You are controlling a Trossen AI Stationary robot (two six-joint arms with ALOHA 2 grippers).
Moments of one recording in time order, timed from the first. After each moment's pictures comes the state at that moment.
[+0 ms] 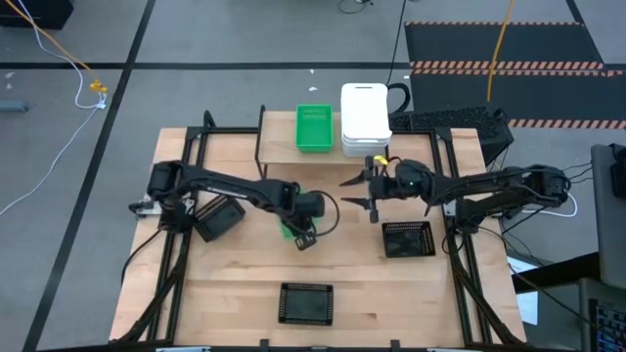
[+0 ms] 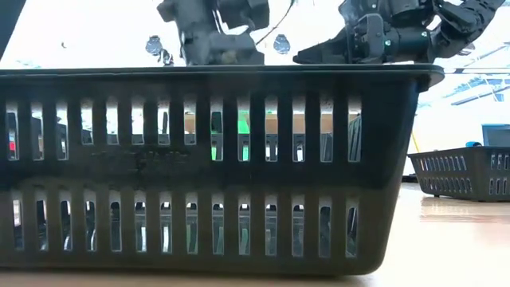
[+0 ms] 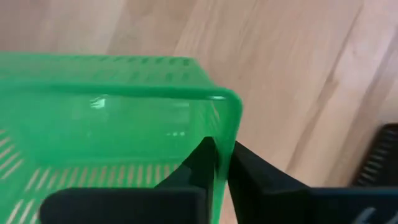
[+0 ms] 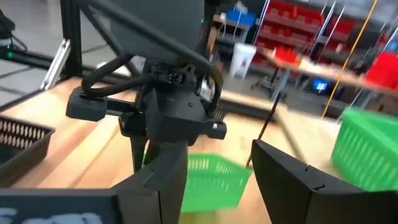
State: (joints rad) left arm -0.03 1.87 1.40 -0.77 0.09 -0.47; right arm -0.20 1.22 0.48 0.65 -0.24 -0.24
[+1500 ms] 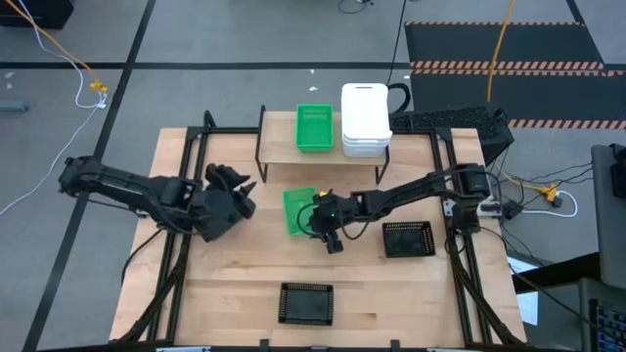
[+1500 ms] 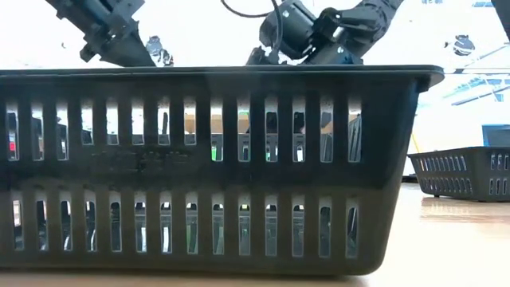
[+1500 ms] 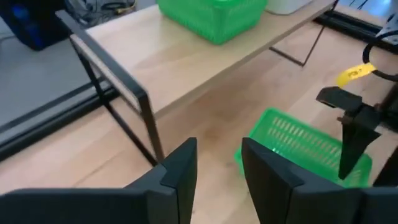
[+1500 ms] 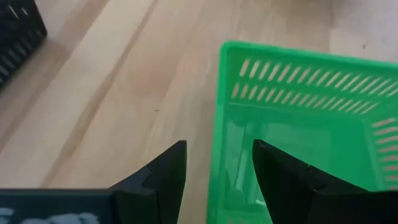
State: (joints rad) left arm -0.20 0.94 0.76 -0.62 -0.79 -0.69; right arm 0.02 1.88 1.06 0.06 -0.13 -0.23
